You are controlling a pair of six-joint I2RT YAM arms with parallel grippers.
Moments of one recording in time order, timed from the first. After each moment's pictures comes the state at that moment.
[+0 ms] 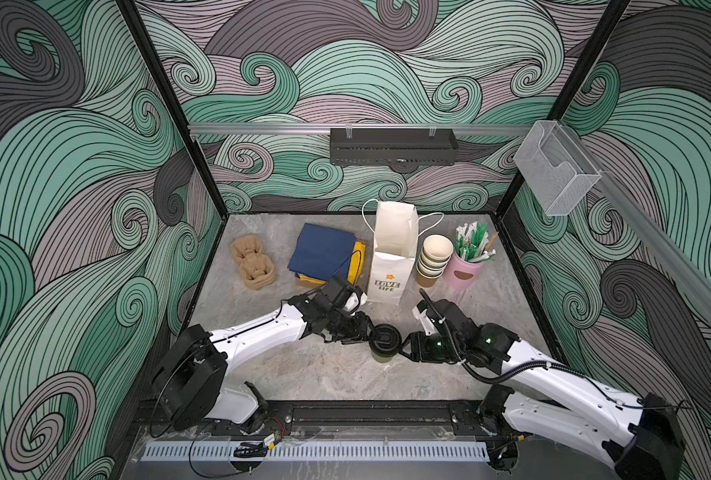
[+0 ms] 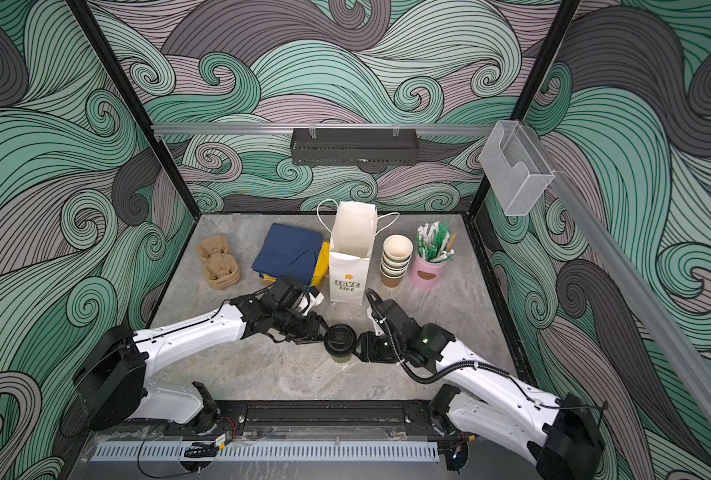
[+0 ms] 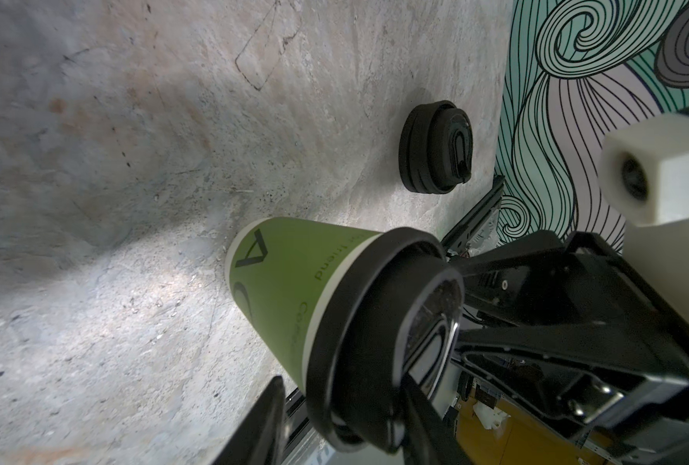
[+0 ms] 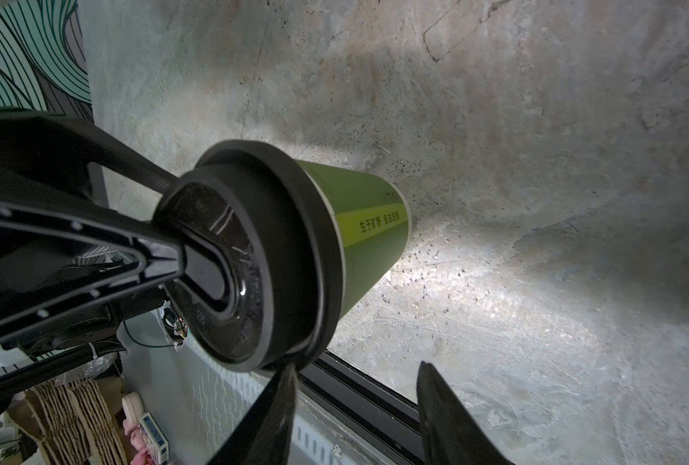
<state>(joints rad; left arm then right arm) -0.78 1.40 0.84 -0.40 0.56 -0.77 0.81 0.96 0.63 -0.65 -0.27 0.79</state>
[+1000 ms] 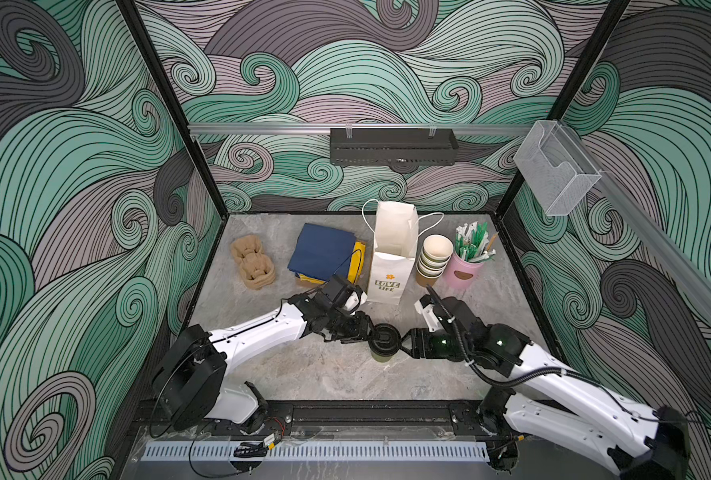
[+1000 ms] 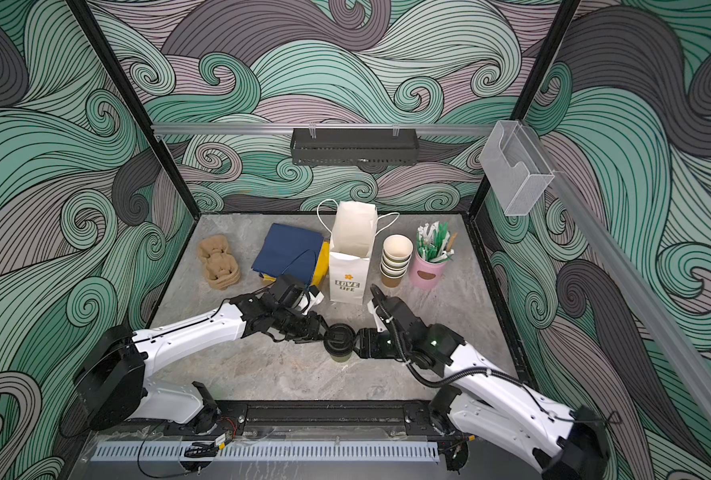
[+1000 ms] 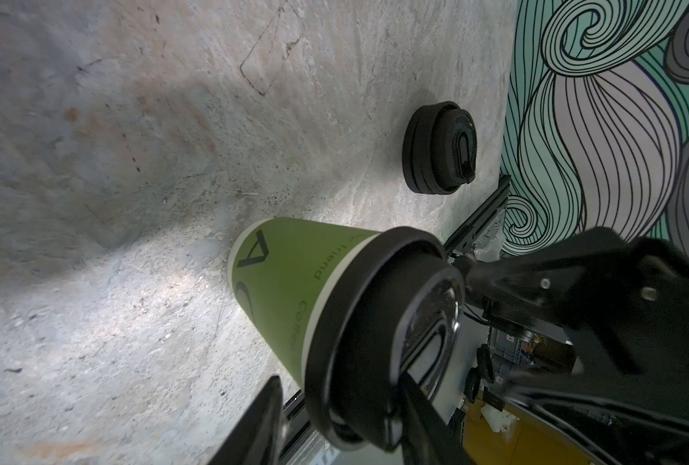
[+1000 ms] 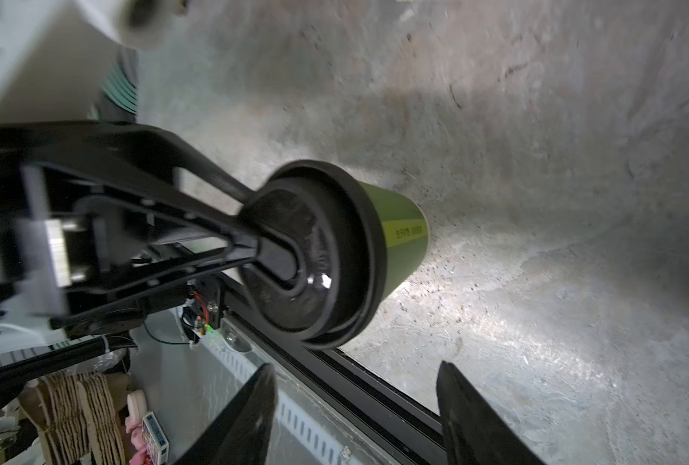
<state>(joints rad) -0.78 1.40 0.86 -0.42 0.55 -0.75 0.81 0.83 0.68 -0.68 -0.23 0.75</state>
